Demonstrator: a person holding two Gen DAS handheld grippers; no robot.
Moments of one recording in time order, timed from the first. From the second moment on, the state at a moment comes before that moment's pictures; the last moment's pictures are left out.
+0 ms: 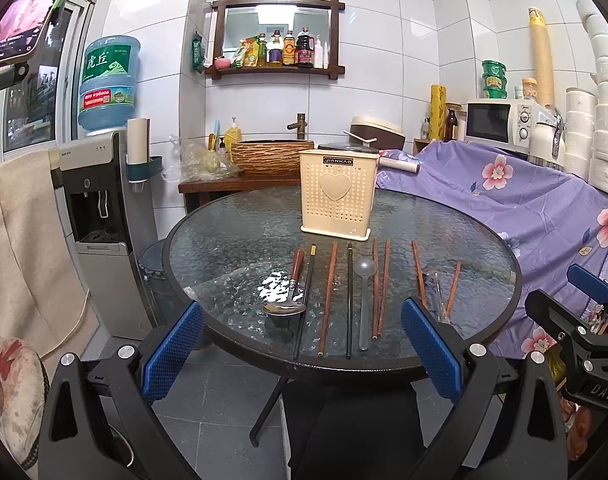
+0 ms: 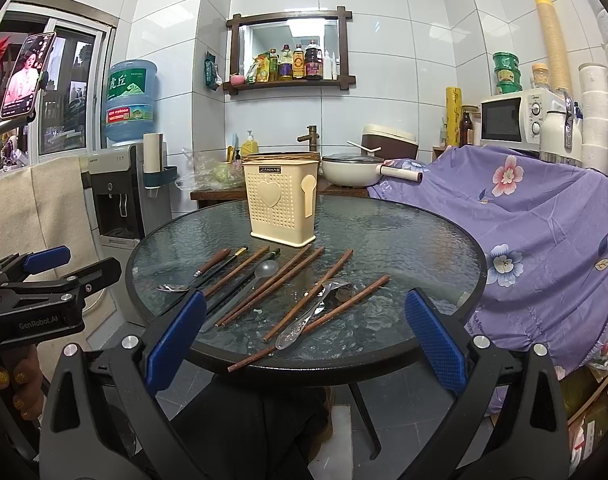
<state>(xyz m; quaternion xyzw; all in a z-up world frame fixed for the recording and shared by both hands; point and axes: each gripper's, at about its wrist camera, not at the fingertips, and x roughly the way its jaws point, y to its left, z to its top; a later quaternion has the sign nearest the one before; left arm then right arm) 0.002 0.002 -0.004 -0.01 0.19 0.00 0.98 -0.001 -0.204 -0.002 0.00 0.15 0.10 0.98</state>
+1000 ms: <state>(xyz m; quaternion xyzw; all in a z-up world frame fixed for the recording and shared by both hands) 0.001 0.003 -0.003 -0.01 0.19 0.00 0.98 0.000 -0.204 -0.005 0.00 0.15 0.10 0.98</state>
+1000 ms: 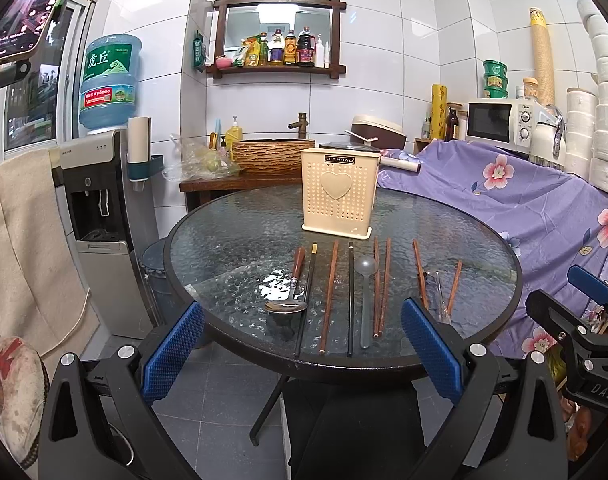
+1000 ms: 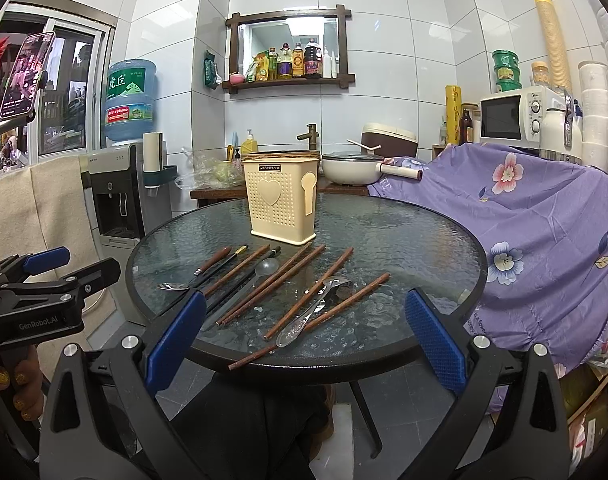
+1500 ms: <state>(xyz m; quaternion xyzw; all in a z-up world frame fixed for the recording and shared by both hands) 0.001 0.004 -0.004 -0.01 0.19 0.00 0.98 -0.001 -0.205 -0.005 0.00 0.15 0.10 0.98</state>
